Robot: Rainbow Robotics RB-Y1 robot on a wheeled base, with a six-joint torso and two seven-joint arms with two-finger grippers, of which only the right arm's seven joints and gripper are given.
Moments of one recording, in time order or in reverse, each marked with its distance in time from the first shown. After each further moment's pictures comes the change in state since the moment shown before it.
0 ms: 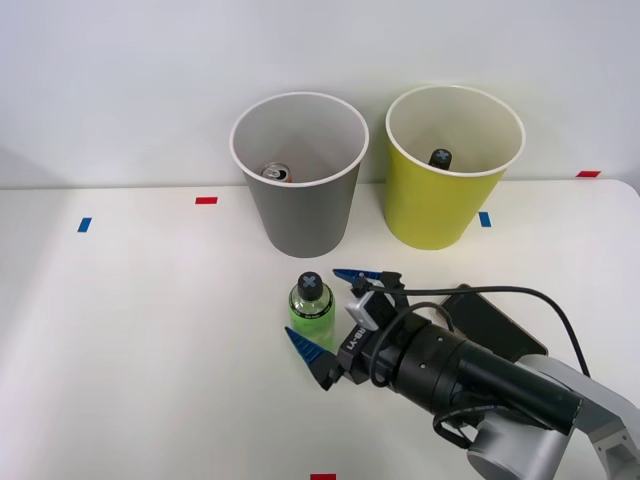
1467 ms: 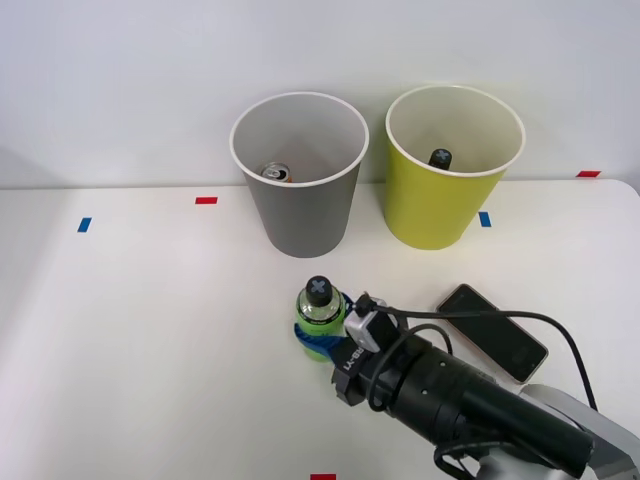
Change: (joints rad) arm 0.111 0.017 0.000 -0.093 0.063 -0.038 -0.041
